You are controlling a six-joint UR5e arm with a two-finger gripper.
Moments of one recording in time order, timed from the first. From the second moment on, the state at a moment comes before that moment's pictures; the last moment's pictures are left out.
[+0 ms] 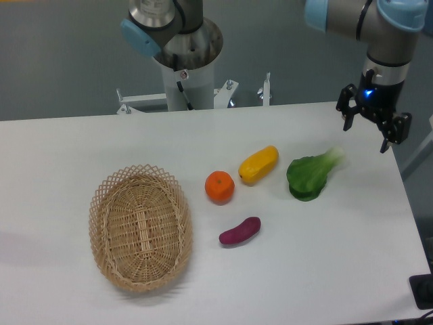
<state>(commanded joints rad) 2.93 -1.81 -1.64 -1.05 1.40 1.80</state>
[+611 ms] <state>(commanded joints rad) 2.93 -1.81 -1.66 -1.05 1.40 1.80</state>
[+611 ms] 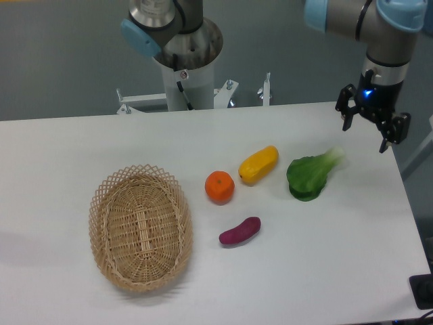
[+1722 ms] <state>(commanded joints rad) 2.96 -1.88 -1.77 -0.97 1.57 2.00</state>
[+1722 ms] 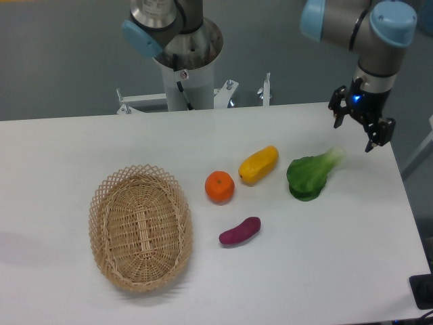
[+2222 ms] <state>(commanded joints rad) 2.97 -1.95 -1.84 -0.87 1.57 1.99</state>
